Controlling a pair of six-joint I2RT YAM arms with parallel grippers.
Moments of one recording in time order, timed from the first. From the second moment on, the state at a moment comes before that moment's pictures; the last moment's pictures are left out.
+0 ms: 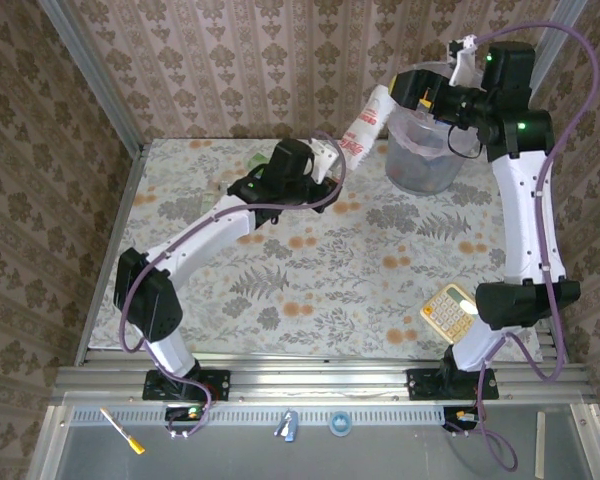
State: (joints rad) left arm -0.77 1.71 1.58 -0.42 0.16 -0.02; right arm 0.02 1.70 2.20 -0.87 -0.60 0.41
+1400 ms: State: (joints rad) left arm -0.87 1.67 1.57 -0.29 0.18 0.06; right arm 0.04 1.82 2.41 -1.14 -0.48 0.40
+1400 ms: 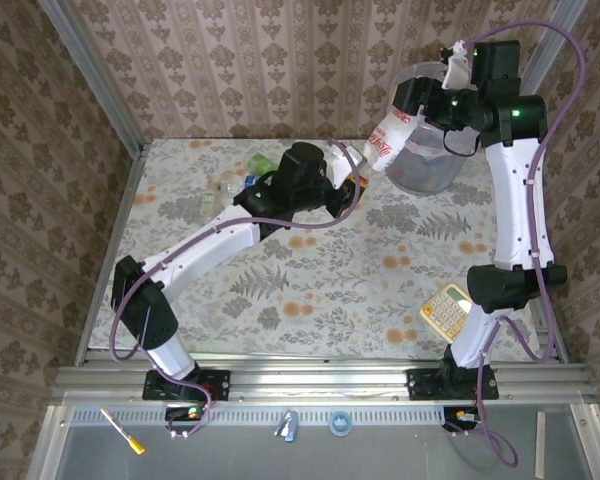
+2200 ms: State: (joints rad) left arm -0.79 1.59 1.43 -0.18 0.22 -0.05; right arm 0.03 1.69 2.40 -0.92 -0.34 0.37
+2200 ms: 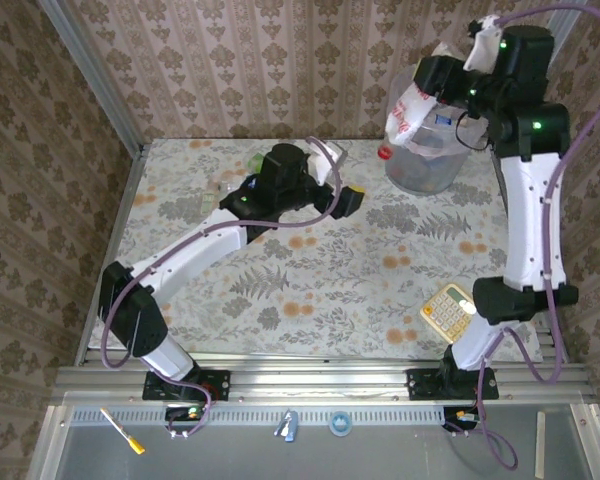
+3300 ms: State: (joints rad) left arm -0.67 1.58 1.32 -0.14 0.12 -0.21; right arm 0.03 1.20 1.80 0.31 -0.05 -0.01
